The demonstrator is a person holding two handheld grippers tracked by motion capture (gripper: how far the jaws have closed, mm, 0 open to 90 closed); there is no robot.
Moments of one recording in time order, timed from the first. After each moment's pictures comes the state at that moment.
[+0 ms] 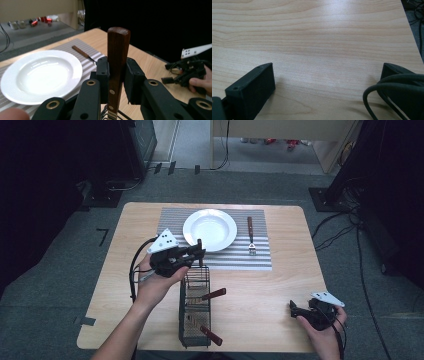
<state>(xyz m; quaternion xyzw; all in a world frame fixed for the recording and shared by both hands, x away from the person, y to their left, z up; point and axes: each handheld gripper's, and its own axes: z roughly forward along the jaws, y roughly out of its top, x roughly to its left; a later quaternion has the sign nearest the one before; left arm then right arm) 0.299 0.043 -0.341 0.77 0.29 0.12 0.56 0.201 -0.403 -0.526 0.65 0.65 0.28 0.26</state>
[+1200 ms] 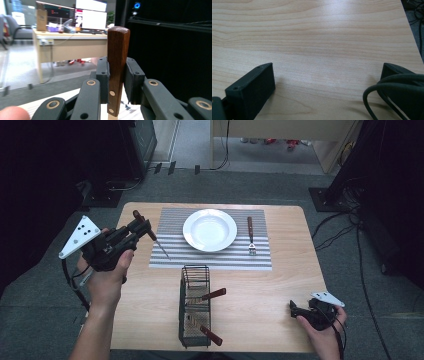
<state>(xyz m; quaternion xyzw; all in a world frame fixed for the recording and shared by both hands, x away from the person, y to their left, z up) 0.271 0.138 -0.276 0.64 0.34 0.25 0.64 0.201 -0.403 -0.526 0.65 0.65 0.28 0.26</state>
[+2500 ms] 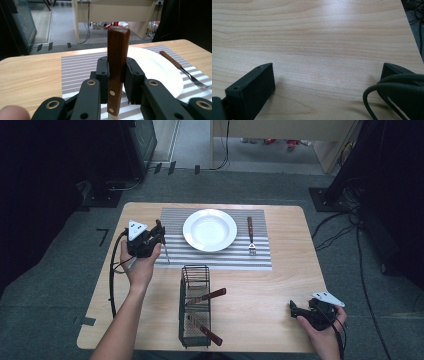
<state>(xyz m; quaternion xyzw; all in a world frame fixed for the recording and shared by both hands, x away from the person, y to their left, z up) 0.379 0.108 -0.405 0.67 0.48 0.28 0.50 0.201 -0.403 -0.526 0.65 0.65 0.28 0.26</state>
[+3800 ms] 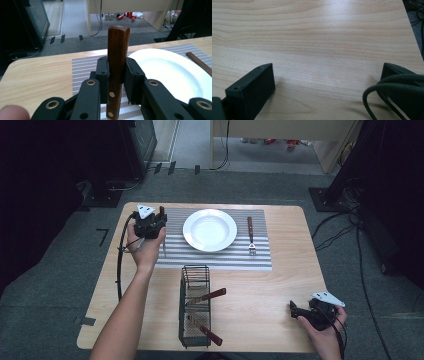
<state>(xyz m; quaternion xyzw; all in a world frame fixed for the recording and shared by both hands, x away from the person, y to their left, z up) 0.438 0.095 -0.403 0.68 0.51 0.29 0.44 0.201 -0.405 -0.526 0.65 0.66 0.29 0.26</state>
